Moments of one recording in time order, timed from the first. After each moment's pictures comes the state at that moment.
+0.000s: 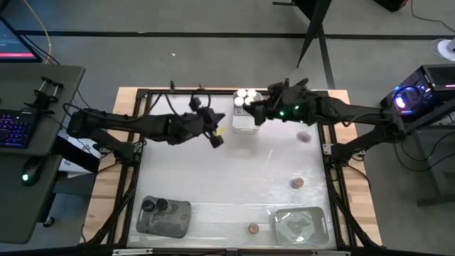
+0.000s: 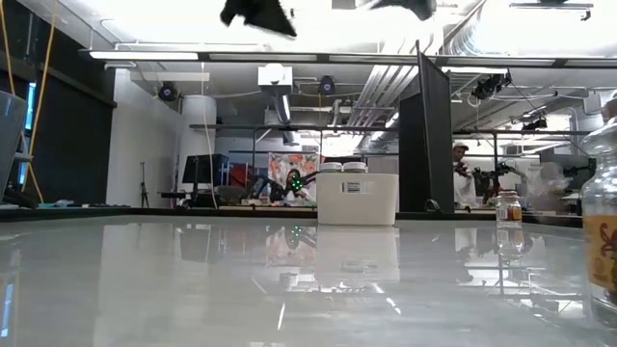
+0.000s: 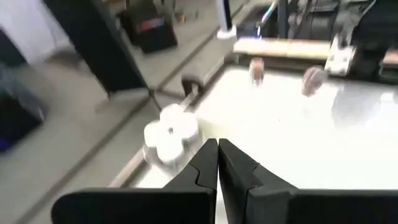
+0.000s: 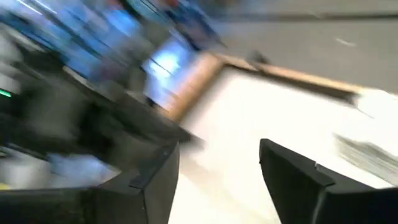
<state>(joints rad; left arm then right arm) -0.06 1.42 1.21 -0.27 -0.68 -0.04 -0.07 1.32 1.41 -0.50 0.31 0.76</state>
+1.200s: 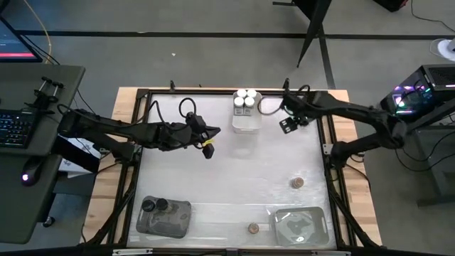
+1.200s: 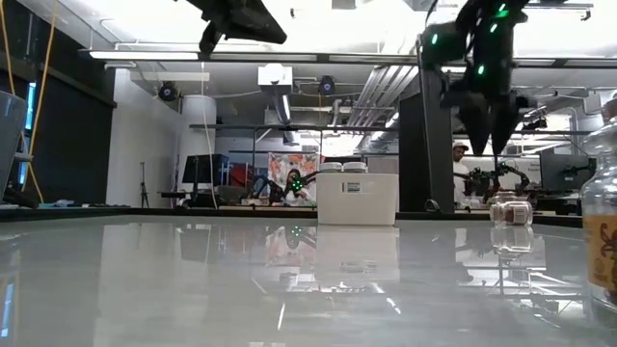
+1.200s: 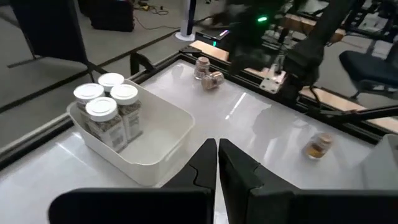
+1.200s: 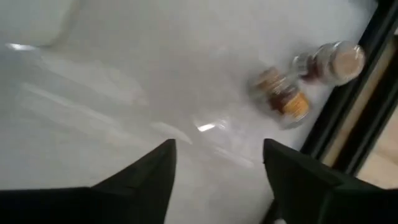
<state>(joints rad) -0.11 1.29 0.98 -0.11 -0.54 -0.39 -0.50 1.31 1.04 -1.18 0.23 0.56</state>
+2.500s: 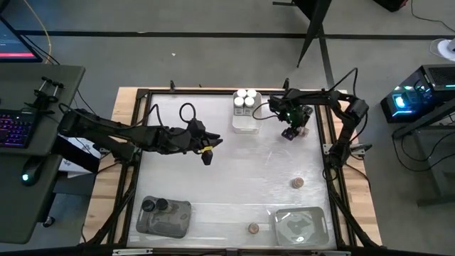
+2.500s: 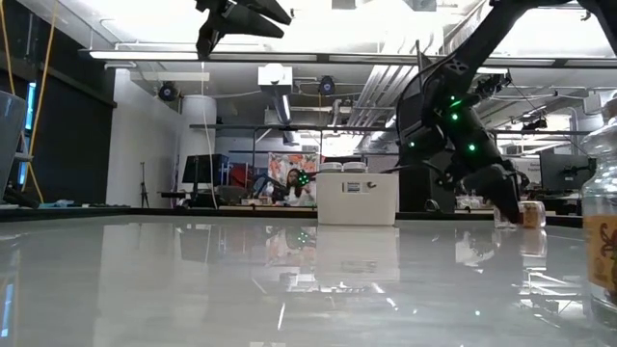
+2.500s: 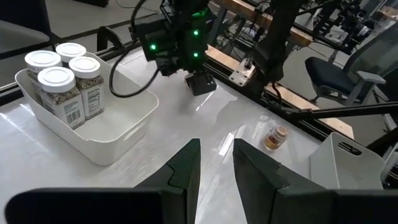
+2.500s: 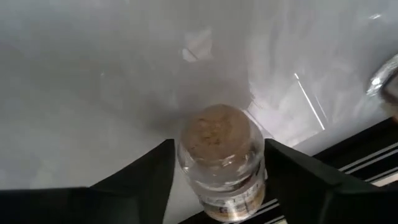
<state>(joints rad) -0.16 1.29 0.98 -0.11 -0.47 -0.55 -0.68 1.81 1.02 -1.19 0.18 0.05</state>
